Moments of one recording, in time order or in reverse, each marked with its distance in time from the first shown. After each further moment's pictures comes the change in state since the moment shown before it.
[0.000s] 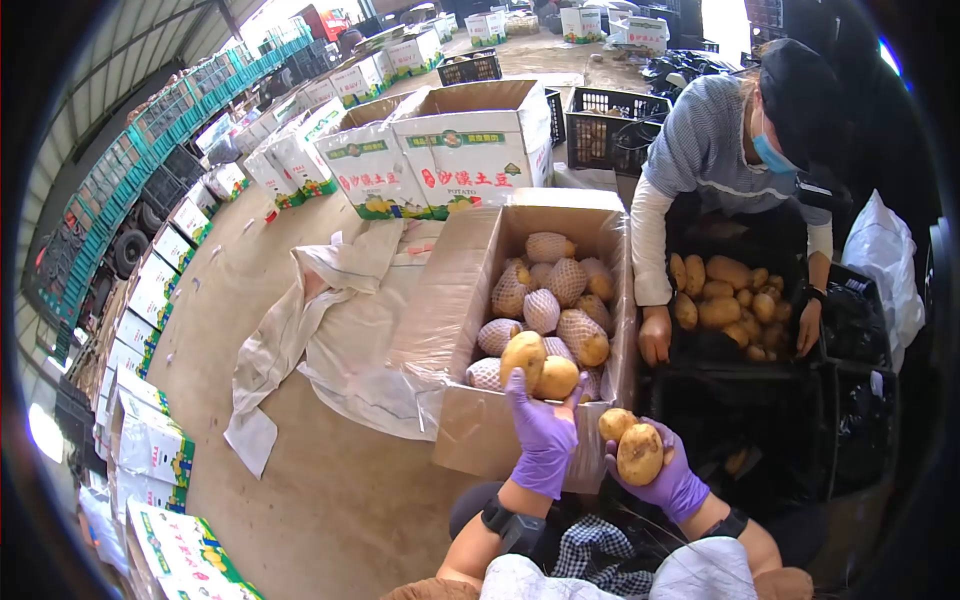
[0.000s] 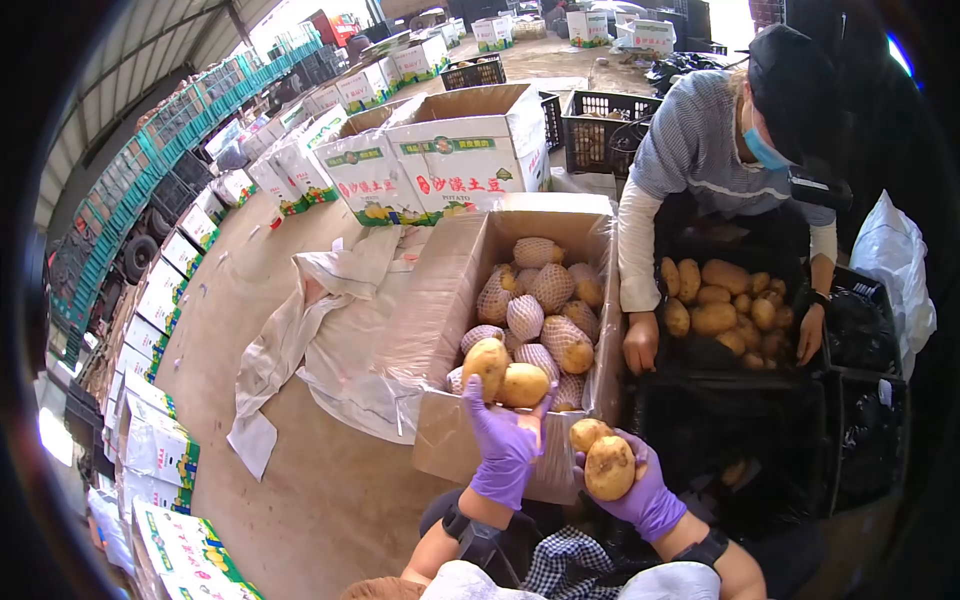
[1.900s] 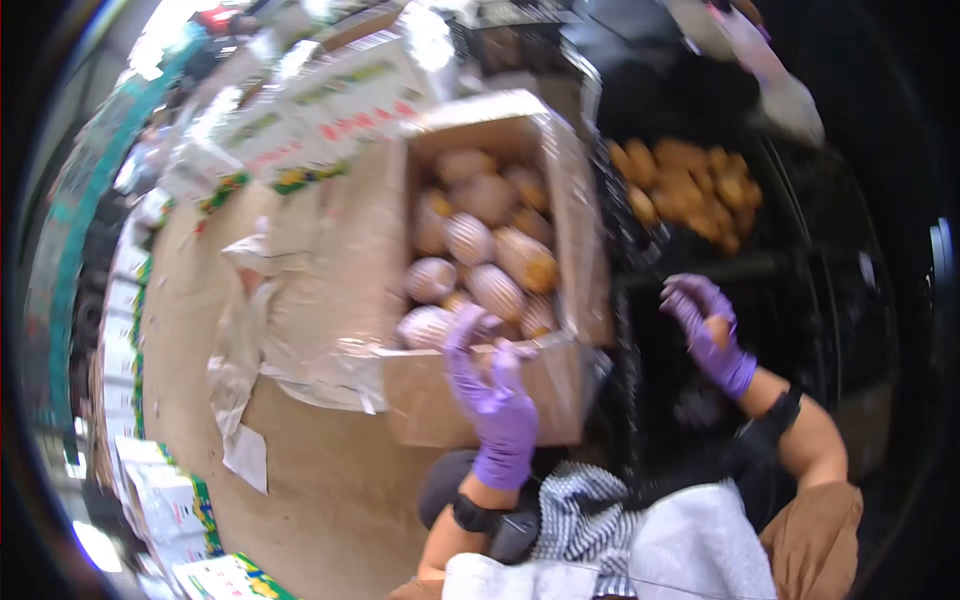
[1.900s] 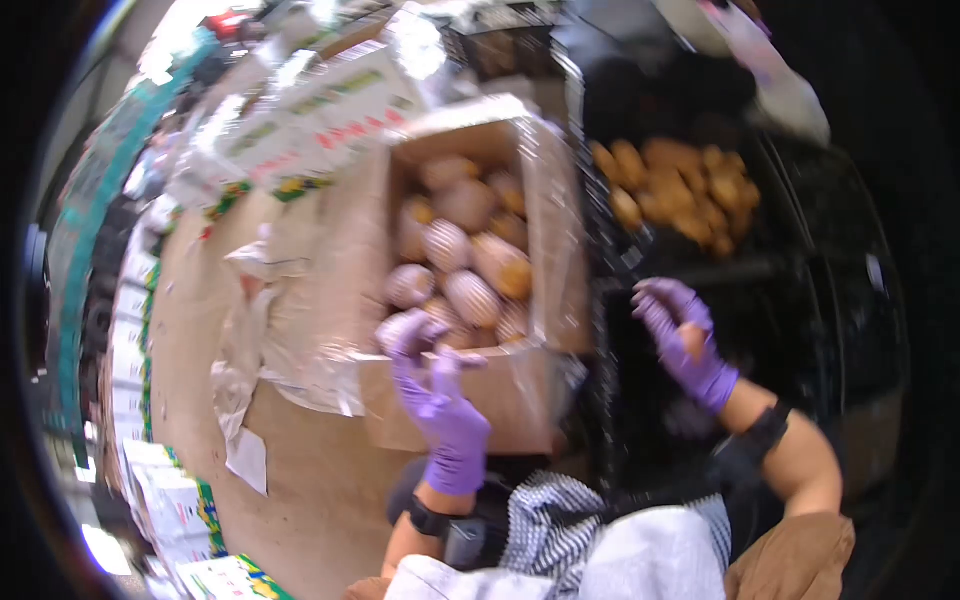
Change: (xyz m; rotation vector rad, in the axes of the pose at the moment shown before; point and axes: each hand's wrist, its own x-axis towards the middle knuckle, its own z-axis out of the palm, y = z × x) left_hand -0.013 -0.002 -0.008 1.104 -0.351 0.691; right_hand -0.010 -0.107 -0.067 -1.391 0.262 -0.894
